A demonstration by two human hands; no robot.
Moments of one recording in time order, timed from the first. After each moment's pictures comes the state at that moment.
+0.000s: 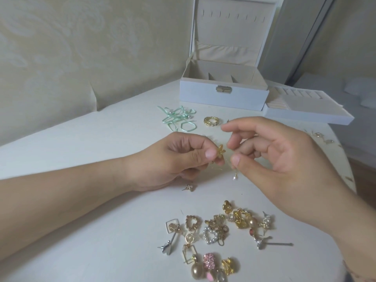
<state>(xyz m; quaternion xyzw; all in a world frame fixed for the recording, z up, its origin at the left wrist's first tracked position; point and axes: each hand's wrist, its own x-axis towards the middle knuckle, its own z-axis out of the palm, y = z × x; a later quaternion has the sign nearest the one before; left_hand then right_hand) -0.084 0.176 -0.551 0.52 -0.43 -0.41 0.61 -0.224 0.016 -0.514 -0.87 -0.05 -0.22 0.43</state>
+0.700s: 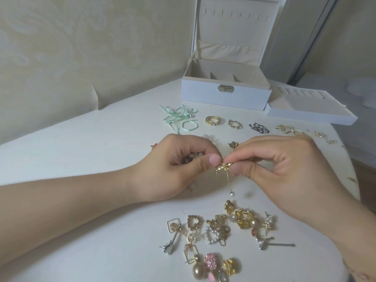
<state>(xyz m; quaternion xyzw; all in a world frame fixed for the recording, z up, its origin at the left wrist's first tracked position) -0.098 0.181 -0.553 0.66 -0.51 -0.15 0.53 -0.223 0.014 -0.517 -0.90 -0.06 -0.24 0.36</state>
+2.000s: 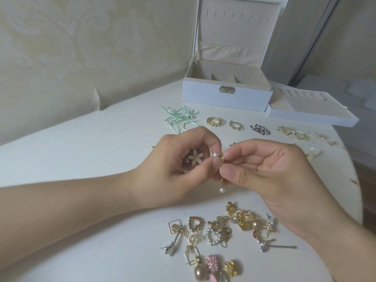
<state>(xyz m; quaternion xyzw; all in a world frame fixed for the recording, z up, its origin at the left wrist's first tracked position) -0.110 0.184 -0.545 0.63 -0.55 -0.05 0.54 -0.224 0.035 -0.521 -0.69 0.03 -0.13 0.71</state>
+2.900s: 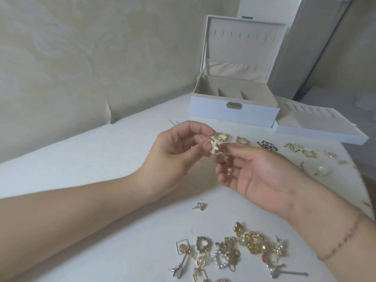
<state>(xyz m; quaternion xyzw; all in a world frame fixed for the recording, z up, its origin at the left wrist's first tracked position) -0.079 0.172 -0.548 0.55 -0.38 -0.13 0.73 -0.166 0.028 -0.516 -0.50 0.19 0.01 0.84</state>
